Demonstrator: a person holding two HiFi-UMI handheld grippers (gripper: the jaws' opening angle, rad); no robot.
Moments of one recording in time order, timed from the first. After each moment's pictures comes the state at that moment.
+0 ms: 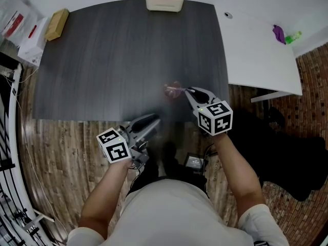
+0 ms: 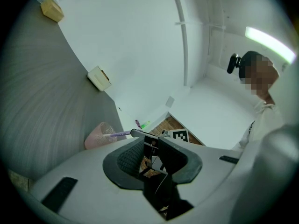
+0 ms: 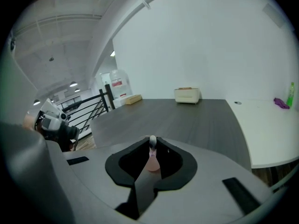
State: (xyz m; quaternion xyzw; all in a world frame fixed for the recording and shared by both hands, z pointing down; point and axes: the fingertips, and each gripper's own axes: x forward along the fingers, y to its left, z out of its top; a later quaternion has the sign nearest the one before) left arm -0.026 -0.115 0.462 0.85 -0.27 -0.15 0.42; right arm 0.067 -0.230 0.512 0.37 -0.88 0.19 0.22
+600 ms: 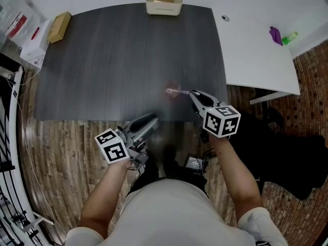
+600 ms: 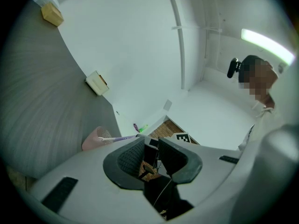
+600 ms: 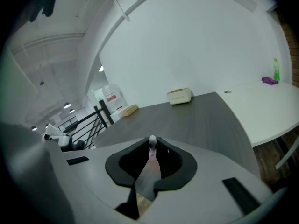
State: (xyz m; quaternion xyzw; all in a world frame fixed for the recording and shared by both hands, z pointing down) left arm -0.035 -0.108 0.445 0.85 -0.27 -0.17 0.41; right arm 0.084 -0.214 0.488 0.41 -0.86 0.28 0.15
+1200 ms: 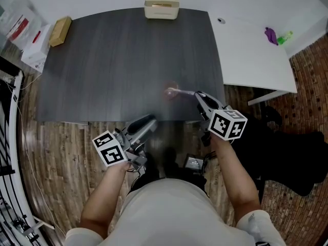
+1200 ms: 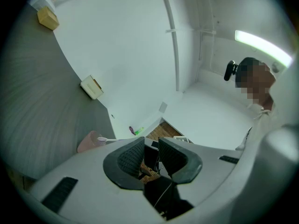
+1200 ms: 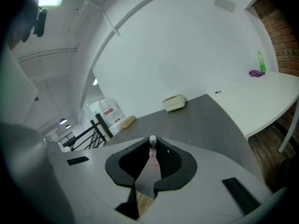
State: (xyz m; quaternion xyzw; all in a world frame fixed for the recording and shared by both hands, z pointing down) left arm -0.042 -0.096 0.419 0.86 -0.26 -0.19 0.39; right arm 0.103 -0.201 0.456 0.44 -0.84 0.31 0.08
